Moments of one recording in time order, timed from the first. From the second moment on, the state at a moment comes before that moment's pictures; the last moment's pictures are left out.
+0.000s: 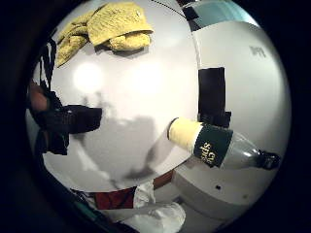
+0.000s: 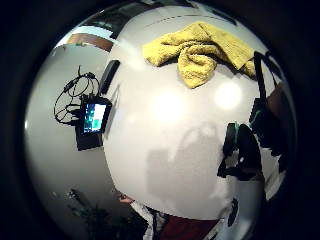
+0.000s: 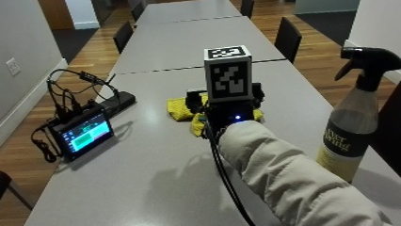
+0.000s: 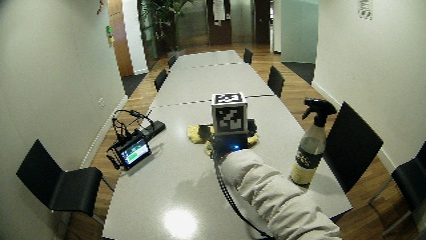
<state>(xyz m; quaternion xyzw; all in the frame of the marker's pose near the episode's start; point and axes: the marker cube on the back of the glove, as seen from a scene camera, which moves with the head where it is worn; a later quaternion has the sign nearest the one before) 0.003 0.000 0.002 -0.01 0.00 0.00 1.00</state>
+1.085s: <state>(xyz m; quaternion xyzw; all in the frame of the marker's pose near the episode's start) 0.143 0.164 -0.021 0.31 -0.52 -0.07 0.79</state>
